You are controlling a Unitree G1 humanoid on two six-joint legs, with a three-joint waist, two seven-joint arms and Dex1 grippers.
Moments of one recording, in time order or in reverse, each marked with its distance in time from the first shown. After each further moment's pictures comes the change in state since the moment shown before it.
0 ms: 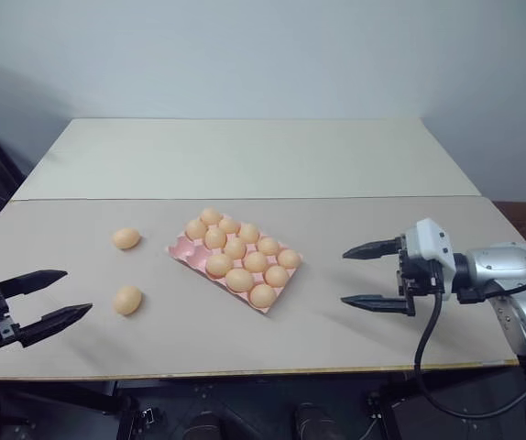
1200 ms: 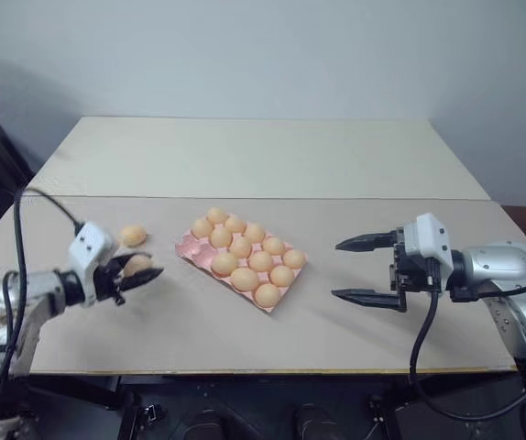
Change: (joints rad) left arm -0.555 -0.136 -0.536 0.101 0.199 -0.020 0.228; right arm -0.002 0.010 -0.002 -0.068 0.038 0.000 -0.084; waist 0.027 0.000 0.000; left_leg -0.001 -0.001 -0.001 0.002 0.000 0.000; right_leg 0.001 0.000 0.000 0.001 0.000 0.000
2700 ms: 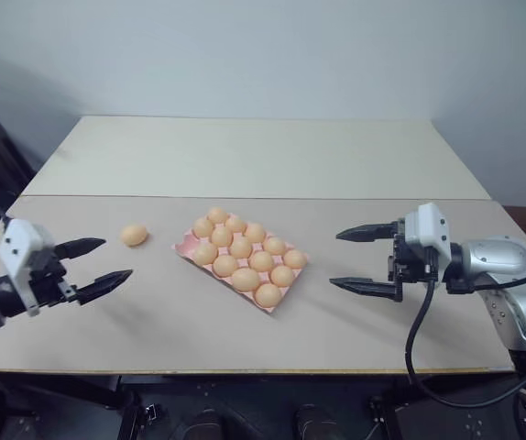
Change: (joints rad) left arm 0.350 0.077 0.392 -0.114 -0.123 -0.017 -0.134; right arm -0.049 0.018 0.016 0.060 0.005 -0.024 -0.013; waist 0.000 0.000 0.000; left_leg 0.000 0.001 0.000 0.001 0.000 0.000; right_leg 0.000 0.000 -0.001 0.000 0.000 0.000
